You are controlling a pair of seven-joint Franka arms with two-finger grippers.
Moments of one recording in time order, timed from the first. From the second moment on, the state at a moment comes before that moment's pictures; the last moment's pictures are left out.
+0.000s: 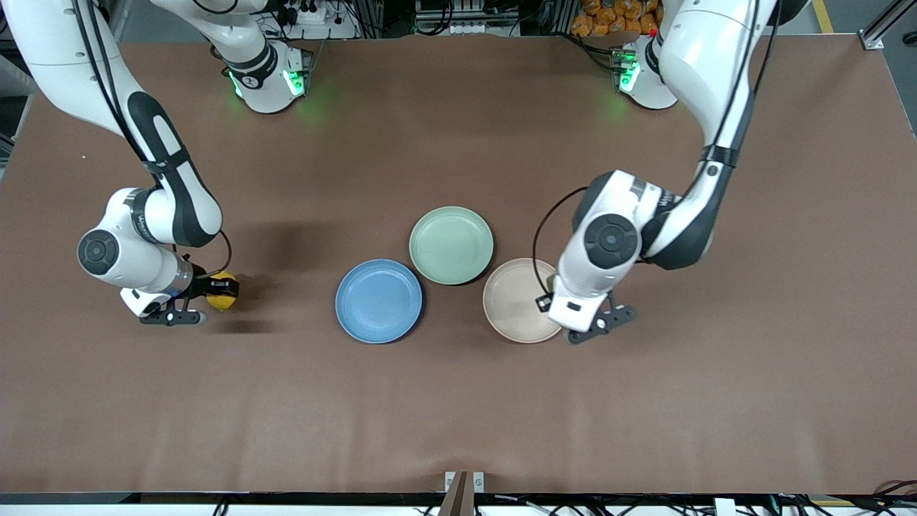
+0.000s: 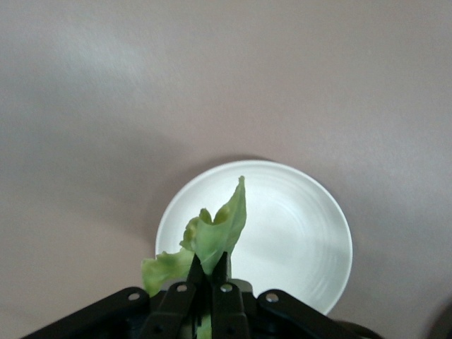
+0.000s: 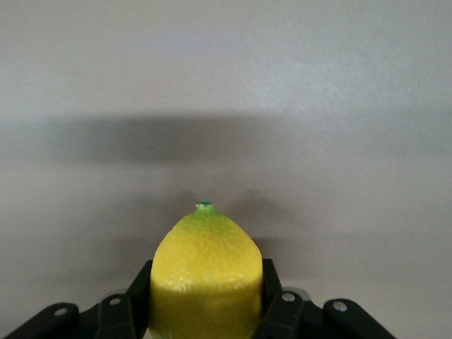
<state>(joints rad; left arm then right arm) -0.45 0.65 -0.09 -1.43 0.06 2.05 -0.93 -0.05 0.49 0.01 -1.98 0.05 2.40 -0.07</state>
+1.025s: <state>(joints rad) -0.48 0.66 -0.07 -1.43 0.09 2.05 -0.96 0.28 0.50 0.01 -1.86 0.06 2.38 0.42</state>
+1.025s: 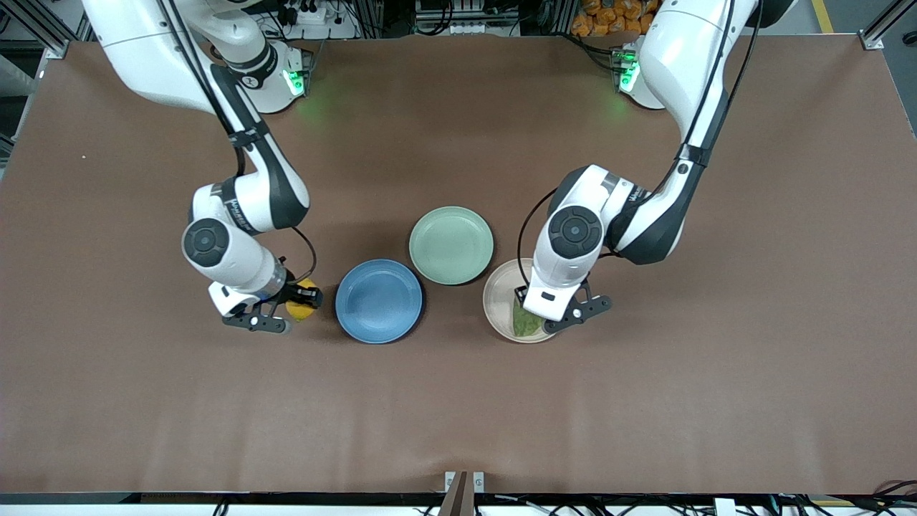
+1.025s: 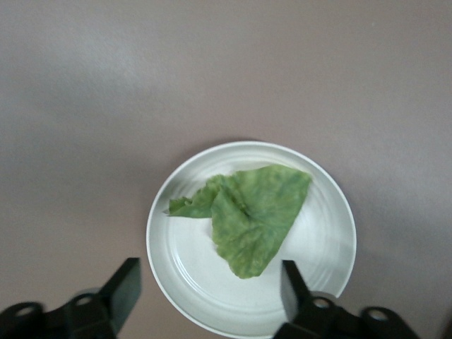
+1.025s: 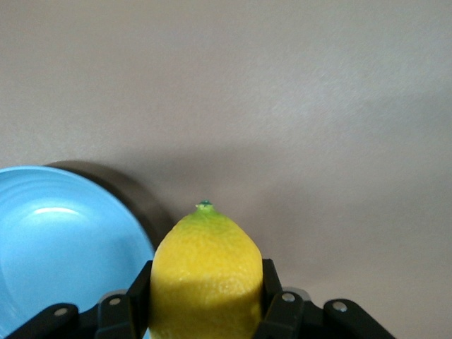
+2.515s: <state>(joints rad) -0.14 0.40 -0.08 -1.78 -0.03 2.14 -0.79 0.48 0.67 0.01 -1.73 -0.04 2.50 0.67</state>
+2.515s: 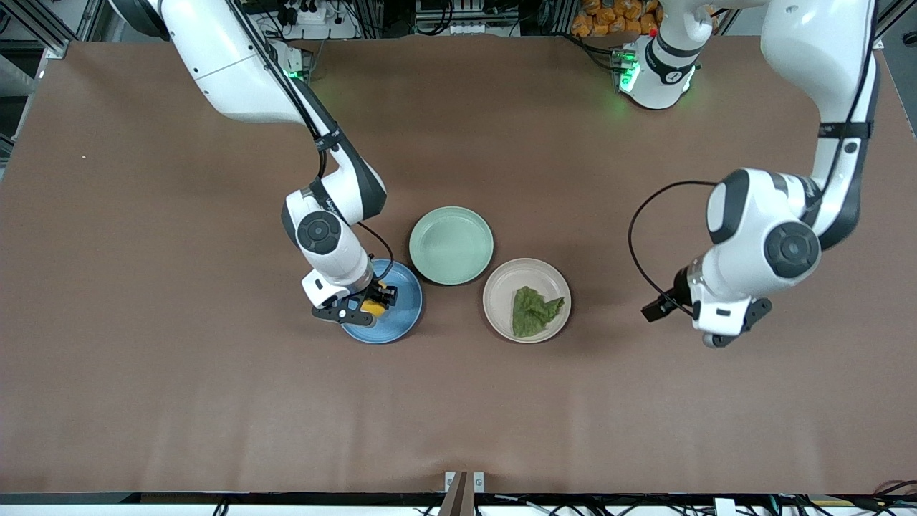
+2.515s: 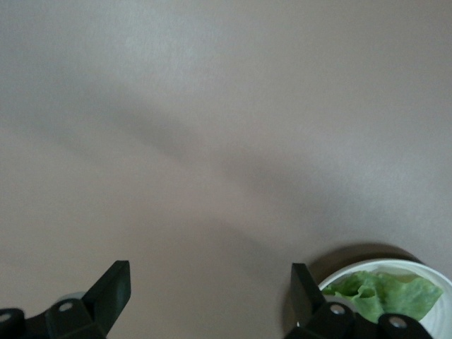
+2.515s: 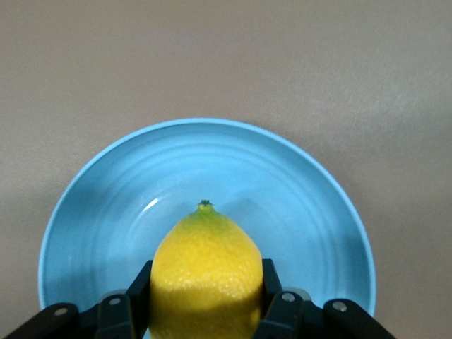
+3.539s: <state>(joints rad) -0.12 0.10 -0.12 -2.08 -0.03 2.24 -0.55 0.48 0.65 0.00 -1.70 -0.07 2.47 0.76</state>
